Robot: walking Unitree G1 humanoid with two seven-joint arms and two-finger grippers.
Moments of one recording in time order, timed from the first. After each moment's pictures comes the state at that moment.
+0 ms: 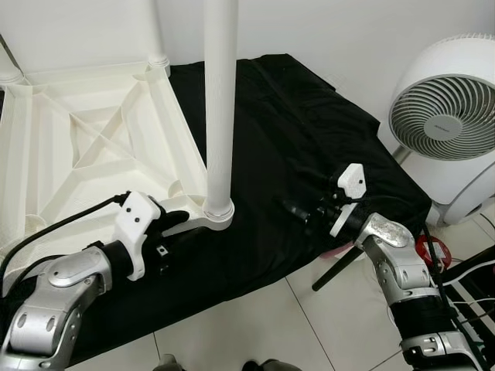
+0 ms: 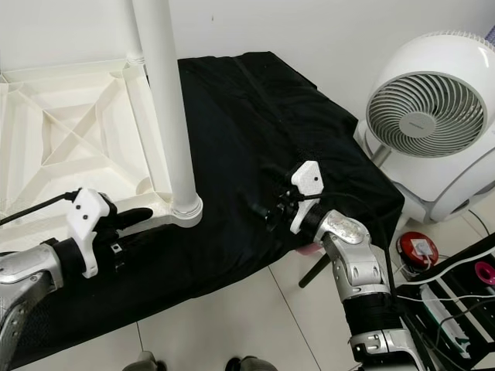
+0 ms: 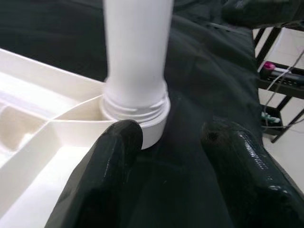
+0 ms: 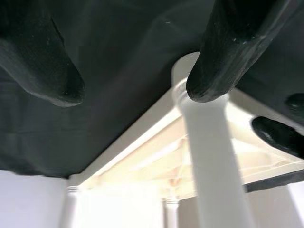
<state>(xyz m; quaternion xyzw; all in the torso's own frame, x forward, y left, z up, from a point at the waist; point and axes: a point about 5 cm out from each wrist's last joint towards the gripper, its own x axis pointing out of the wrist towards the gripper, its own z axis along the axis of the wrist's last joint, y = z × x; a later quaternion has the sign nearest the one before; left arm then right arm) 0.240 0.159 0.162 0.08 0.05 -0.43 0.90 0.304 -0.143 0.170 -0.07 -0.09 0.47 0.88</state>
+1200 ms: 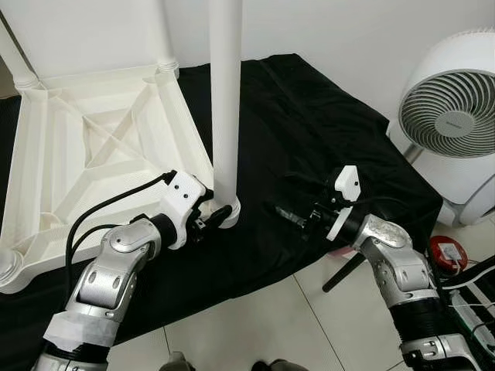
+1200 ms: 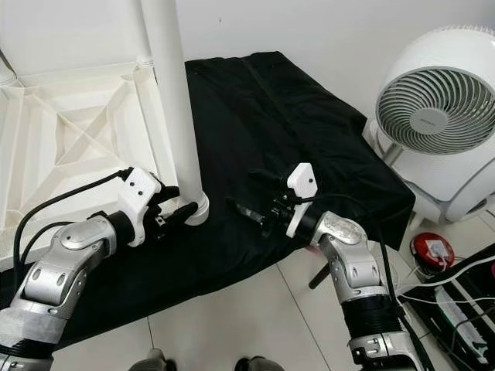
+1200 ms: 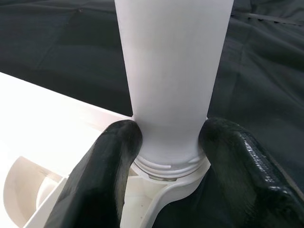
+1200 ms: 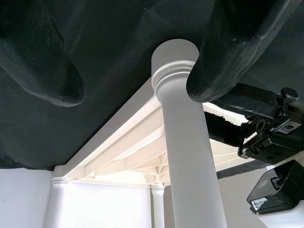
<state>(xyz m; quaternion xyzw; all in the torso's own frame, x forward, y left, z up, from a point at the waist) 0.289 0.122 0.161 0.12 0.02 -0.39 0.91 0.299 -0.142 0.173 -0.05 -0.09 0.47 0.88</state>
